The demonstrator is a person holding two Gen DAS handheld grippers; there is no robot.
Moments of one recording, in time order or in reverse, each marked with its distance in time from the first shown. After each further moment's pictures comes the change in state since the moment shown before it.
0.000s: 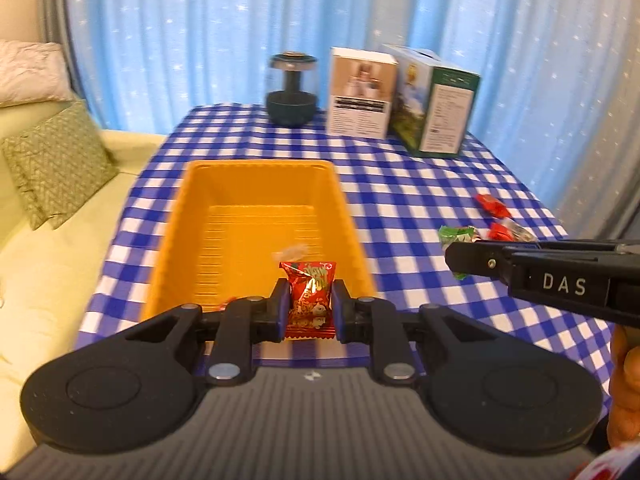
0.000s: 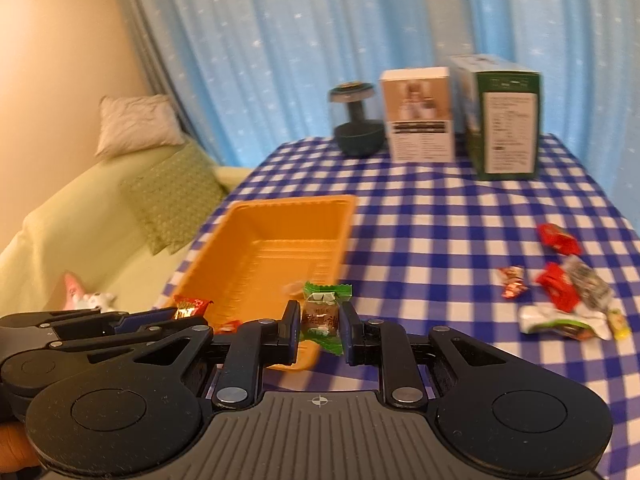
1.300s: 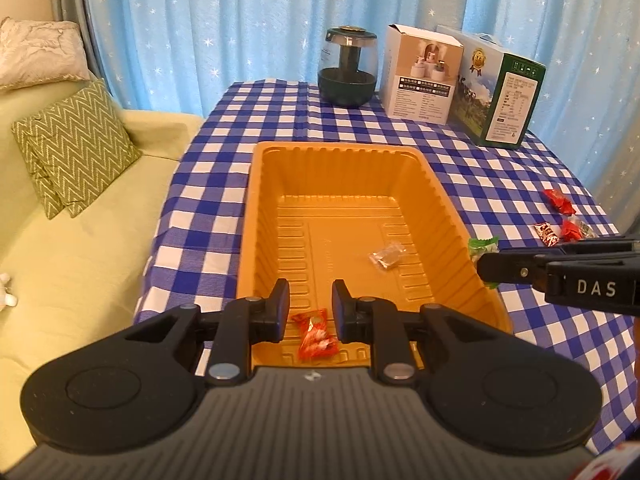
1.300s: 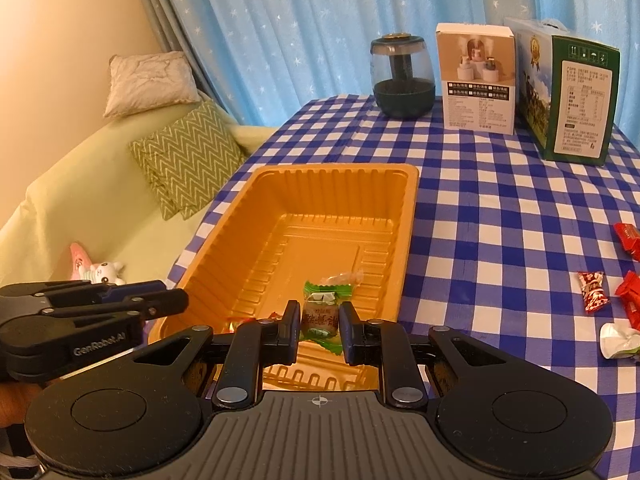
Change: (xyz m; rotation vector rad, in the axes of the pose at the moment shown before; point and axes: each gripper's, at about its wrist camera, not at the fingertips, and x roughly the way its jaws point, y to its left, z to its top) left arm 0.054 0.086 0.013 -0.004 0.063 0.045; right arm 0.092 0.023 0.009 -0.027 0.123 0.049
